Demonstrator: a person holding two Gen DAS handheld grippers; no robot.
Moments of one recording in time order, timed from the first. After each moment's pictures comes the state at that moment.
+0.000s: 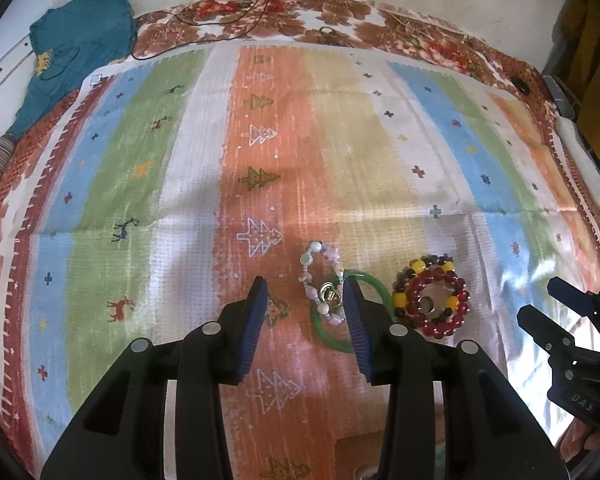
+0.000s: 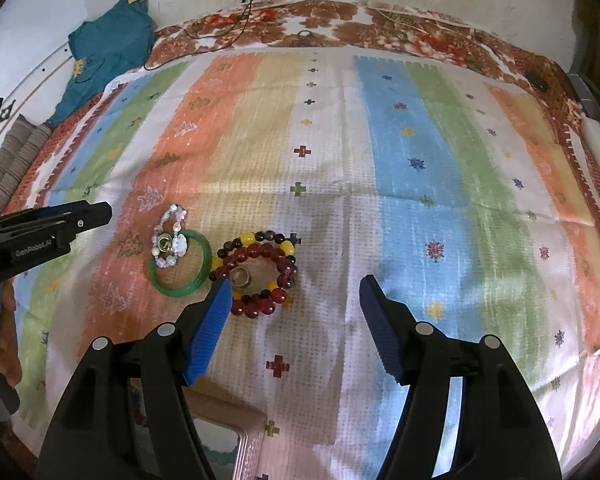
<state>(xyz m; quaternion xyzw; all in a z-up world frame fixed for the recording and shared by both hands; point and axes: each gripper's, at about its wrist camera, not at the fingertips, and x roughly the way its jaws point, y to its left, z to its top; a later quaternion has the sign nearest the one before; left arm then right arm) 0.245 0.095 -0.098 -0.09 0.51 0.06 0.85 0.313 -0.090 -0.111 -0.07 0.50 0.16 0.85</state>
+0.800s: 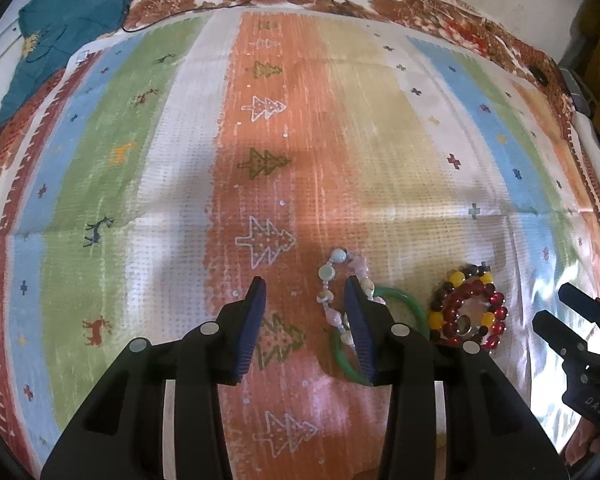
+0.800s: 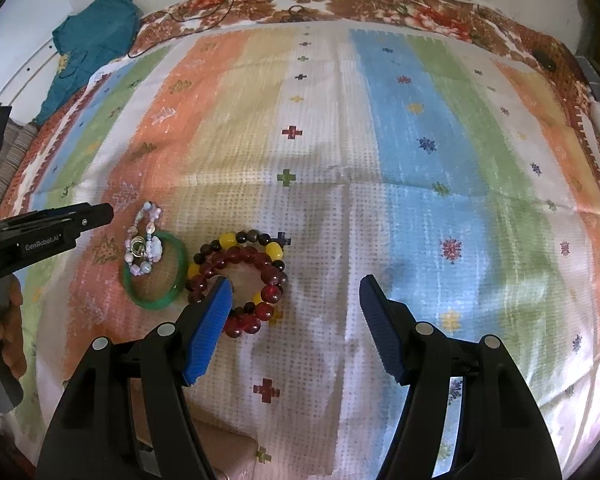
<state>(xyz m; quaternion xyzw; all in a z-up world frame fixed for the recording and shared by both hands) 0.281 0.112 -0.140 -0.10 0.55 0.06 0.83 0.343 -0.085 -0.142 -0.06 0.53 0.16 0.83</state>
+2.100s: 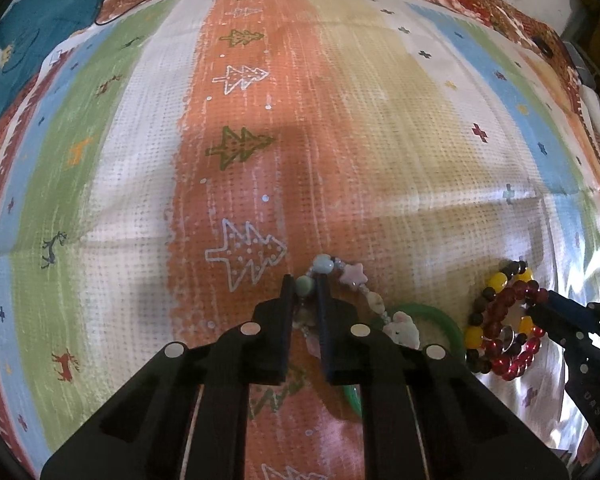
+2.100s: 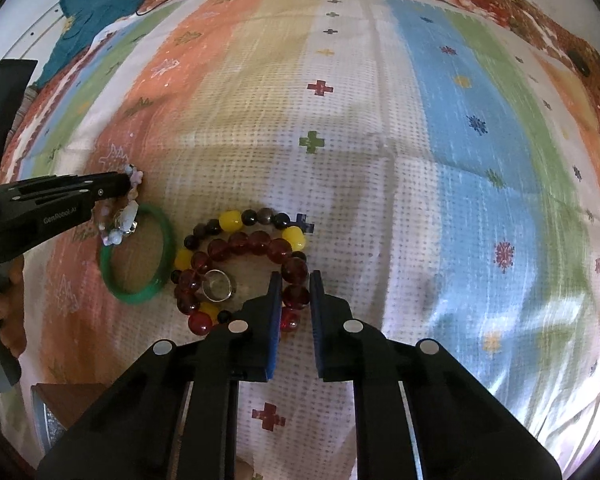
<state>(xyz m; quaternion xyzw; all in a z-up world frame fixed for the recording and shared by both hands) 0.309 0.108 -0.180 -0.07 0.58 0.04 0.81 0.357 -0.063 -0.182 -0.09 0.57 0.18 0.80</state>
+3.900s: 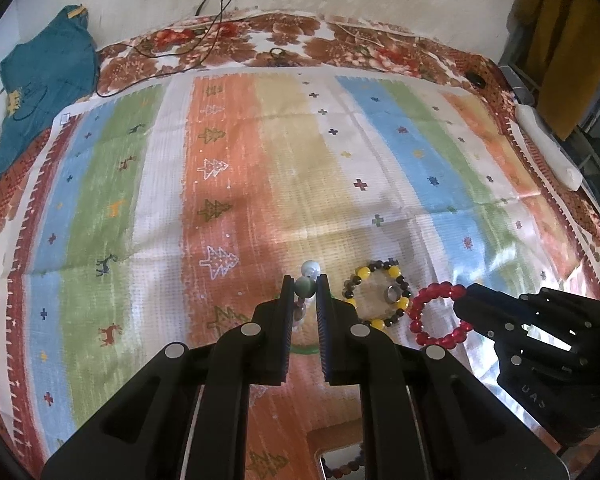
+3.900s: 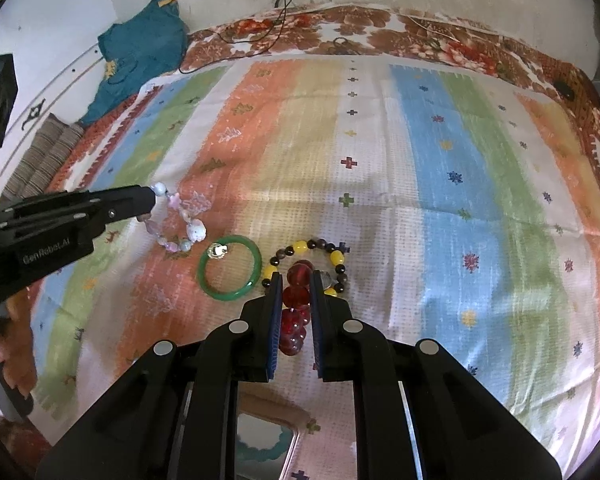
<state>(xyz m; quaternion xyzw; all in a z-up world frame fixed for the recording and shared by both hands) 0.241 0.067 -0.059 -0.07 0.49 -0.01 0.87 0.301 -0.072 -0.094 -0.05 0.49 0.22 0.84</state>
